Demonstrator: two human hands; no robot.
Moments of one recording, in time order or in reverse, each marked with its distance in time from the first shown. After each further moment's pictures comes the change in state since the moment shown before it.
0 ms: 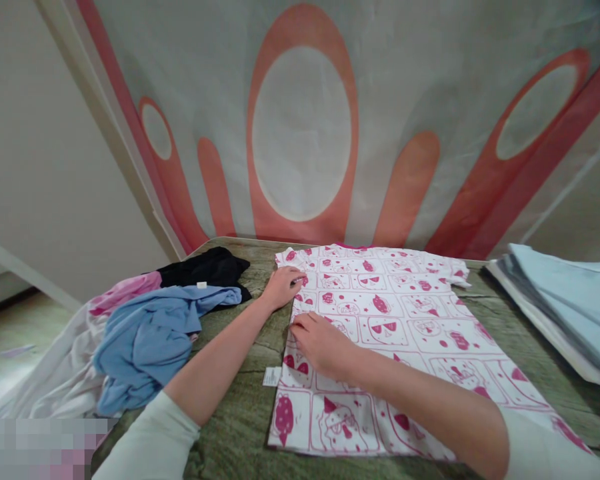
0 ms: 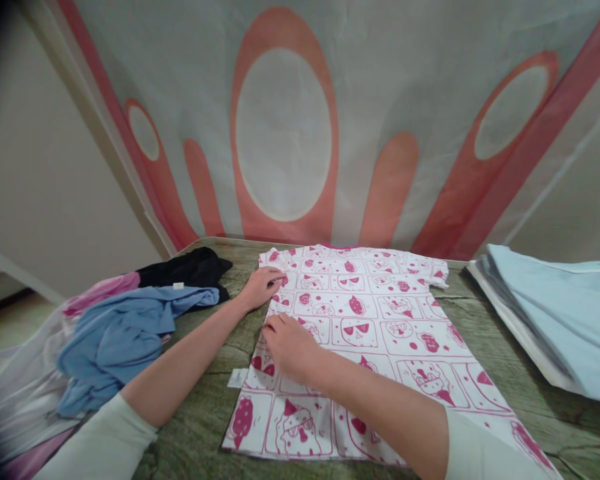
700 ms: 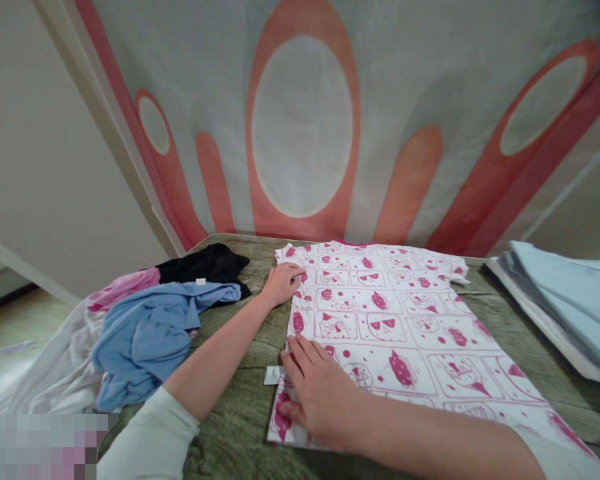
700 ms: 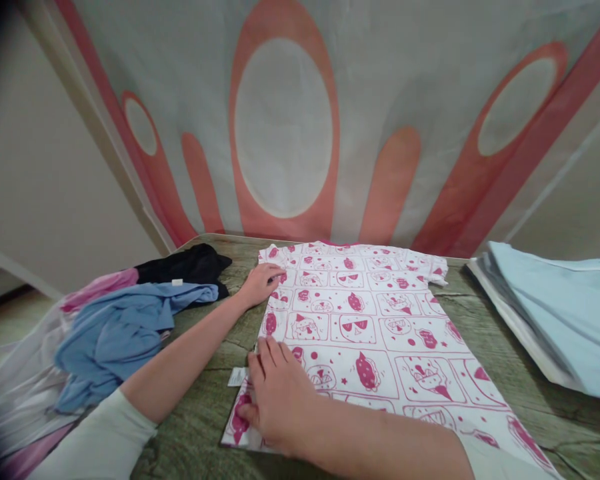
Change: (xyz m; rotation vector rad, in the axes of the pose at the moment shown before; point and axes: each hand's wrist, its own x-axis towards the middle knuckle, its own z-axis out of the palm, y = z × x) left_hand 0.000 0.002 0.001 0.023 -0.001 -0.023; right_hand -0.036 -0.053 0.002 0.128 -0.106 0.081
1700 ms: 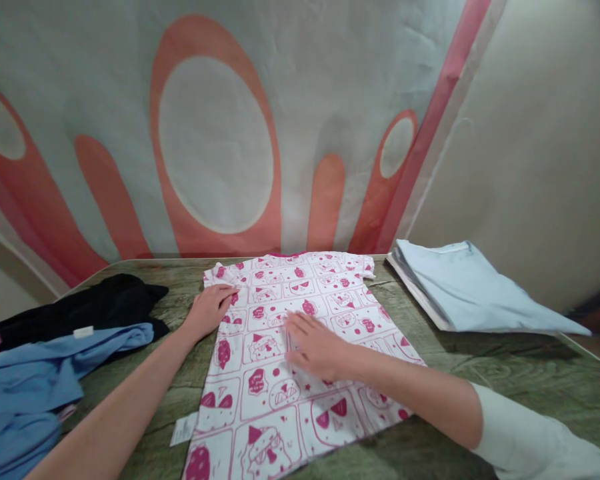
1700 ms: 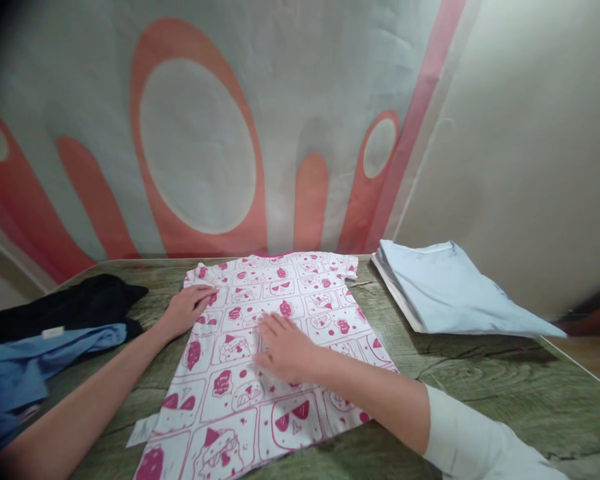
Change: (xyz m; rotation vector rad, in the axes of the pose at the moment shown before) left_hand 0.014 -0.015 0.002 0.078 -0.084 0.014; right_hand -0.050 0.101 -0.056 0.056 -0.012 0.267
